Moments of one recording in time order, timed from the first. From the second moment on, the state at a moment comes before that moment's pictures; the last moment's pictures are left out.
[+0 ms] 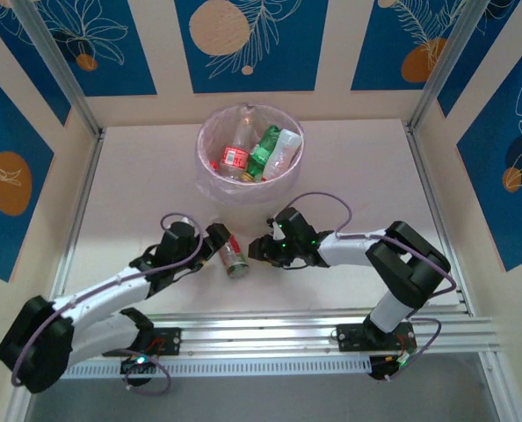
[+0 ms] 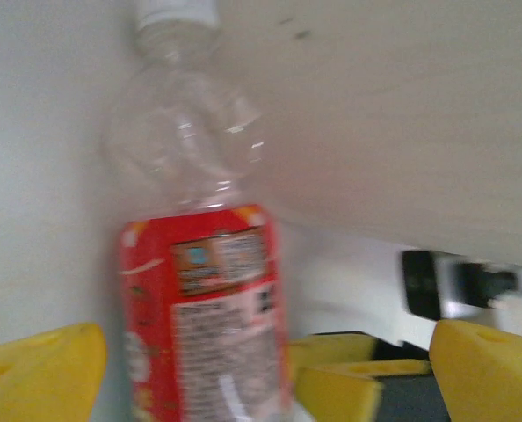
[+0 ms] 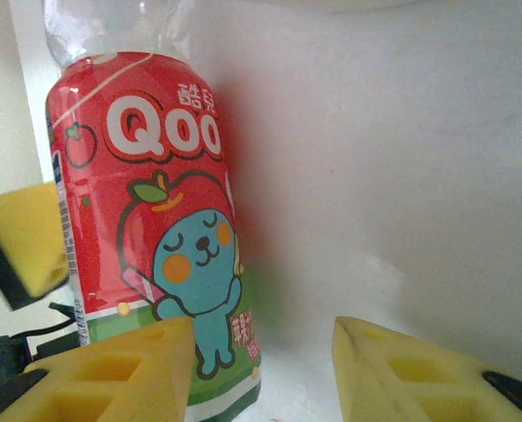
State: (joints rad) left arm -0.64 1.02 0.39 0.04 0.08 -1.22; right arm 0.76 1.62 0.66 0.16 -0.47 0.97
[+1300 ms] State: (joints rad) left arm -0.65 1.25 0.40 0.11 0.06 -1.14; right arm 0.79 1.58 0.67 0.22 -0.52 1.03
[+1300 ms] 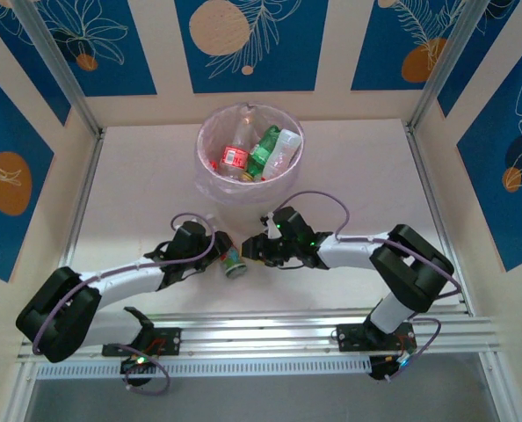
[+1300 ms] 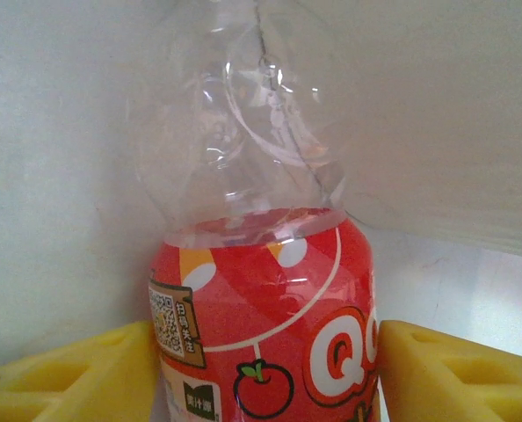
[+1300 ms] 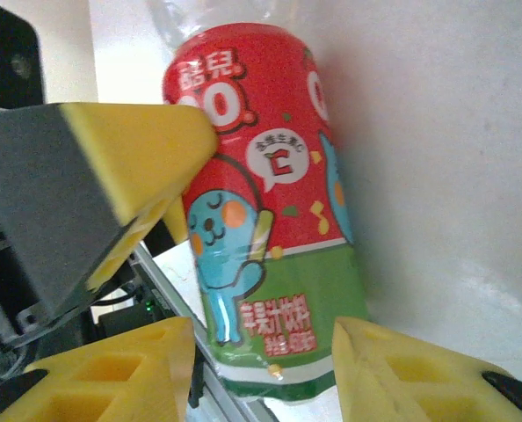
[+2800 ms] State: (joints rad) left arm -0.44 1.29 1.51 -0.48 0.03 -0.49; right arm 0.33 1.40 1.33 -0.50 -0.44 0.62
